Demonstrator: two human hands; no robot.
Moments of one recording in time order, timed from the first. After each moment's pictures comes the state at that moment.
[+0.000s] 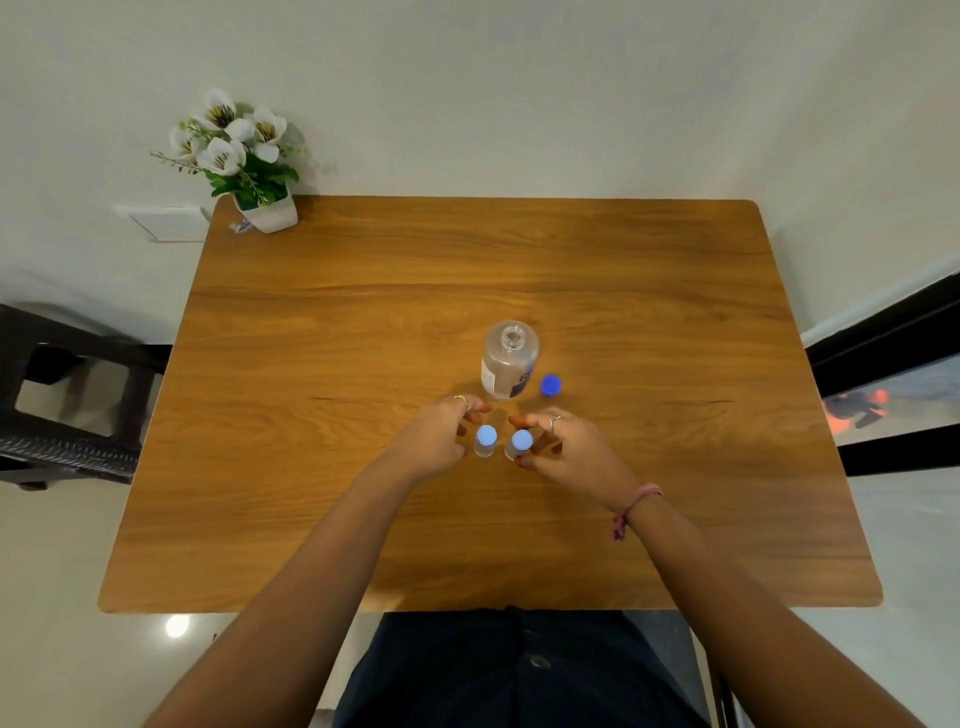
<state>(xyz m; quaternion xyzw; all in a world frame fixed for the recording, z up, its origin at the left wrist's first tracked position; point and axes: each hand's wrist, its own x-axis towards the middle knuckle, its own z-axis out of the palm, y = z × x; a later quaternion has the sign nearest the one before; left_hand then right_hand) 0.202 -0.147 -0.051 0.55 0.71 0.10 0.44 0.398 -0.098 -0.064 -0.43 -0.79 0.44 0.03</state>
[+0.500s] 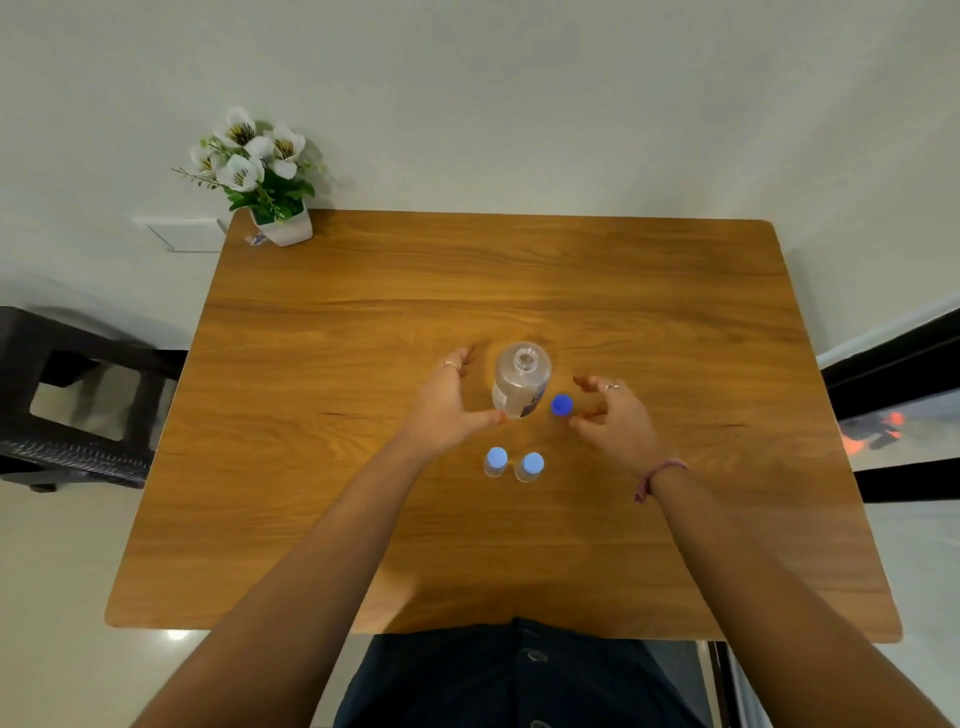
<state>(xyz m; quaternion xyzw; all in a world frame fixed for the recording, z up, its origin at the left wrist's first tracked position) 0.189 -0.113 -0.047 0.46 0.73 0.27 0.42 0.409 -0.037 -0.076 -0.56 -0.71 0.41 0.08</state>
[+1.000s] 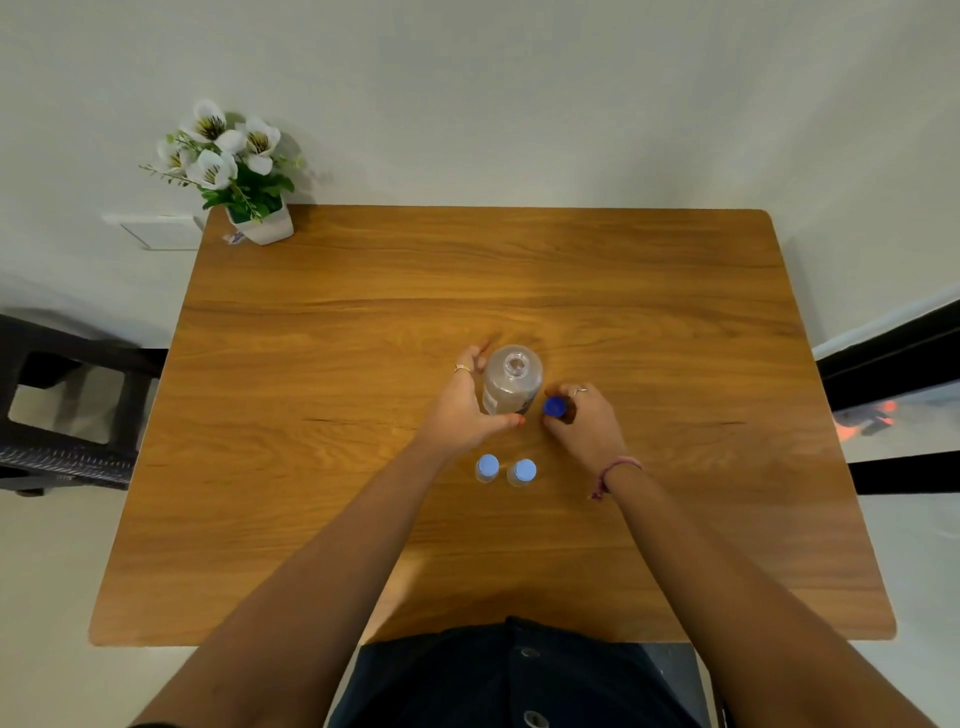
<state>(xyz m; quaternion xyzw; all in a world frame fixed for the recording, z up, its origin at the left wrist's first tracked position) 0.209 -0.092 -0.071 0.43 0.68 0.33 0.49 0.386 -0.035 -0.110 -0.58 -0.73 0.35 0.06</state>
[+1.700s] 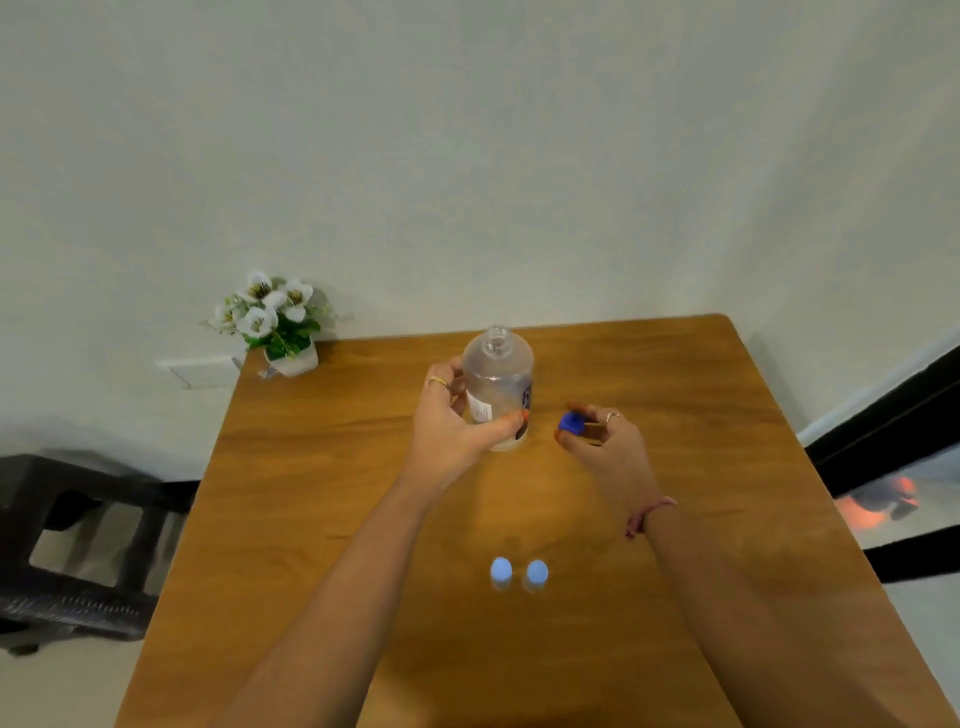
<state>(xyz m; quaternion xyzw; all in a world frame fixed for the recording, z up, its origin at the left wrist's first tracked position) 0.189 -0.066 0.045 0.44 0.64 0.51 0.36 0.376 -0.001 -0.020 -0.56 -0.59 0.48 0.32</state>
